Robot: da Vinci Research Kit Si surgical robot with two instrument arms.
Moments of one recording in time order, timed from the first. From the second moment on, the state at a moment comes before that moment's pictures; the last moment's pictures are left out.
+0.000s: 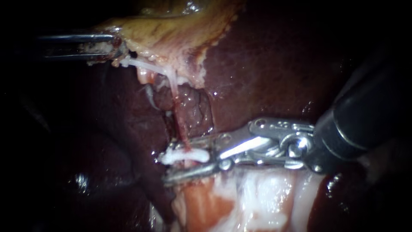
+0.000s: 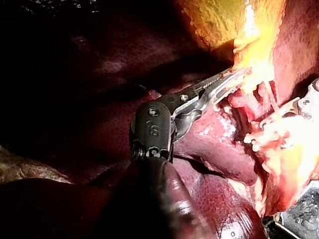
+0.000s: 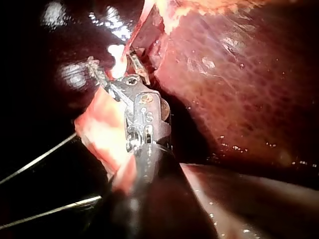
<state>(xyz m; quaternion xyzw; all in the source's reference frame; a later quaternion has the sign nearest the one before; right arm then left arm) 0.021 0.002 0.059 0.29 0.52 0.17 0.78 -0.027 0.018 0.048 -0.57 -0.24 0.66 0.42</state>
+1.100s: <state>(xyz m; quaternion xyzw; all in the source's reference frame) 0.007 0.006 0.052 0.20 0.55 0.14 0.80 -0.027 0.018 0.048 -0.57 -0.24 0.66 0.42</state>
